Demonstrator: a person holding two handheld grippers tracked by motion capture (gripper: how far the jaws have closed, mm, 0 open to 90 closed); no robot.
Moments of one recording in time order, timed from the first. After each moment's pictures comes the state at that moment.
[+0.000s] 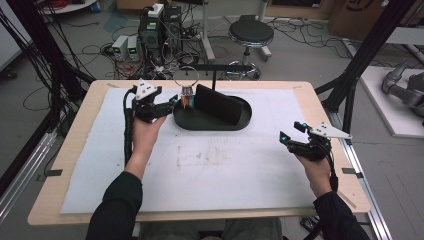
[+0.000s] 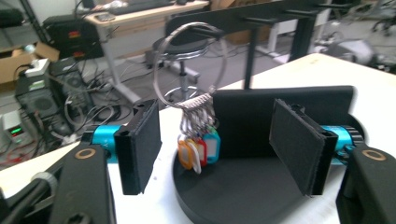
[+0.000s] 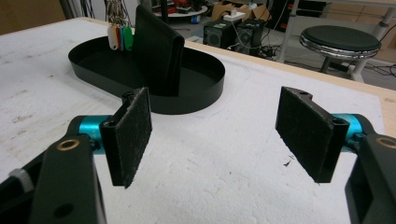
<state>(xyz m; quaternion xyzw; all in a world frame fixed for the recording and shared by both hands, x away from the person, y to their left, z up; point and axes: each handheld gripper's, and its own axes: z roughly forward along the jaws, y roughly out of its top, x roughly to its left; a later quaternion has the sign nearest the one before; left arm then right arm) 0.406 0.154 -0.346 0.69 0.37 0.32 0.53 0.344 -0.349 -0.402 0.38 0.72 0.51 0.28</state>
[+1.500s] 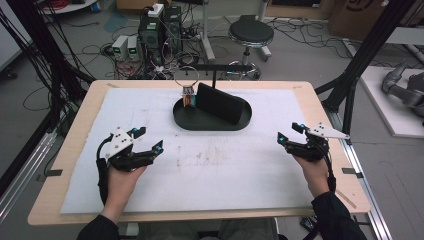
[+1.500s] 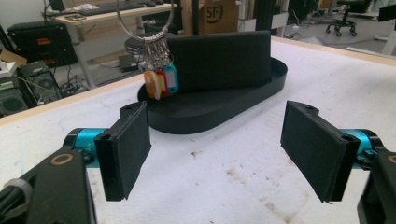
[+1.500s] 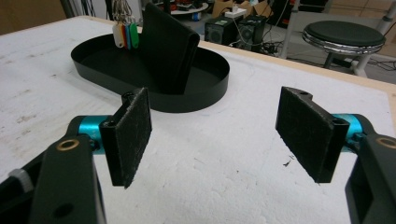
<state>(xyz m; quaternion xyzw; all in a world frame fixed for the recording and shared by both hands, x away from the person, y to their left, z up) 0.303 0.199 -0.399 0.70 0.33 0.30 0.55 0.343 -0.342 -0.403 0.39 0.72 0.51 0.28</state>
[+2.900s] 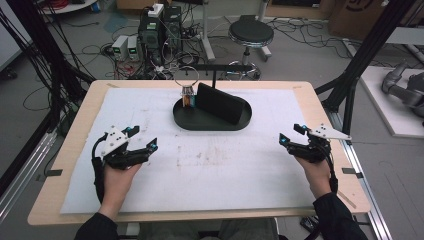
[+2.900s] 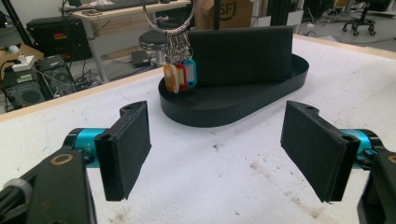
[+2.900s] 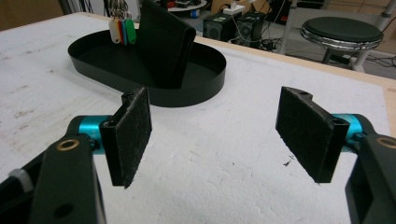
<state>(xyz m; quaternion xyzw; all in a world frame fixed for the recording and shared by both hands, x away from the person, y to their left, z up) 0.308 0.210 -0.403 0.70 0.35 0.31 0.54 0.341 -0.348 -0.404 0.39 0.72 0.50 0.27</state>
